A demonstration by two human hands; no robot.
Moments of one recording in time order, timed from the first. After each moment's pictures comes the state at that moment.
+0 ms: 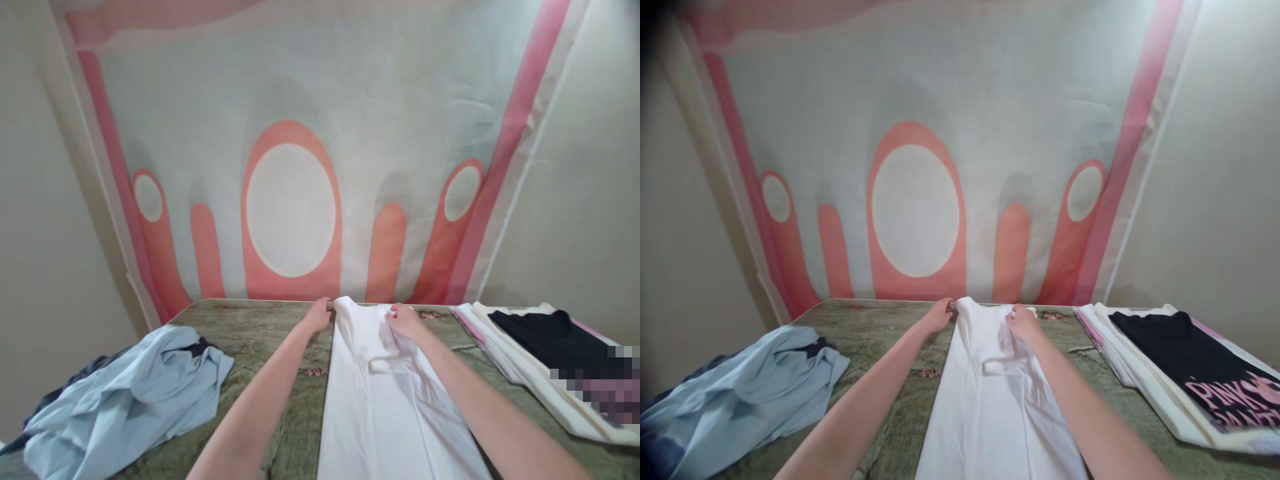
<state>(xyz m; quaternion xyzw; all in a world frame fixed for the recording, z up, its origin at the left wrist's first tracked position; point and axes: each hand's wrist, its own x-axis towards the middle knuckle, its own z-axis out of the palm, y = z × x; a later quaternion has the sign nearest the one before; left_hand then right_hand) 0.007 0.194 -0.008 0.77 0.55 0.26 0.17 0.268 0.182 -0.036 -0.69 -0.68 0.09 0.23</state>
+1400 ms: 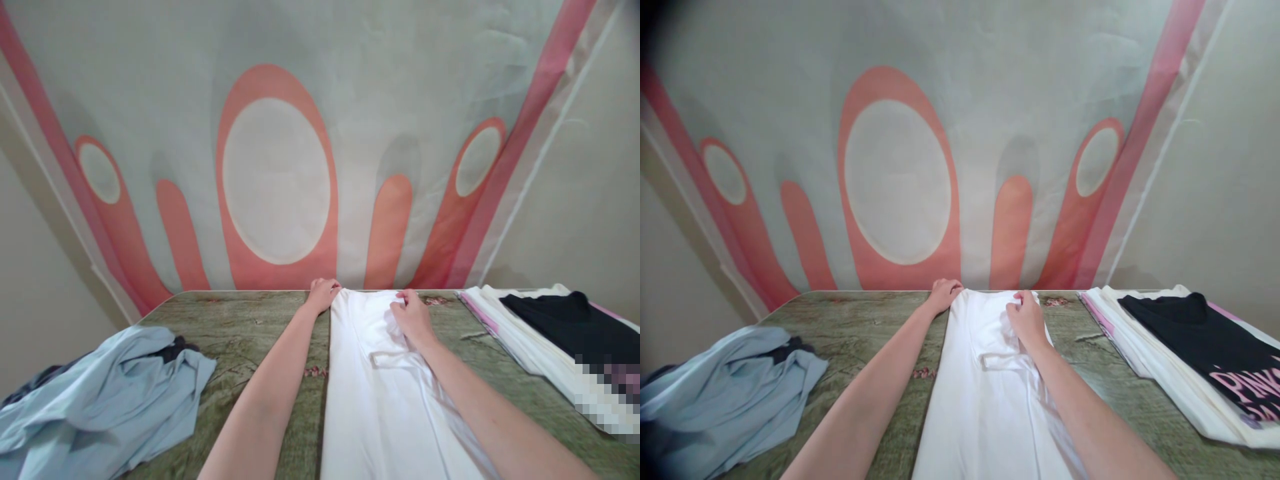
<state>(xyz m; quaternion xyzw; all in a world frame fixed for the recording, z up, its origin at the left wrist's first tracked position) 0.017 0.279 -0.058 0.80 0.50 0.31 0.16 0.260 0.174 -0.064 -0.68 -0.57 0.07 0.47</state>
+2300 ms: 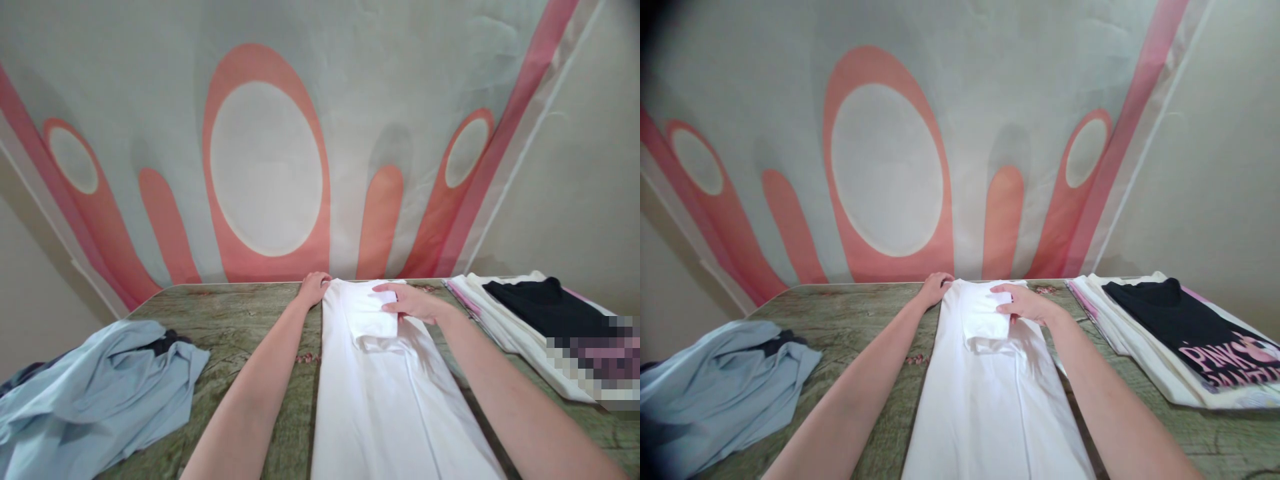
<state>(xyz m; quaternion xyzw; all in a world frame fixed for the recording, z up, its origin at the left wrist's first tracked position) 0.013 0.269 -0.061 0.82 0.51 0.26 0.05 0.293 0.156 -0.018 -0.48 -0.65 0.52 0.28</state>
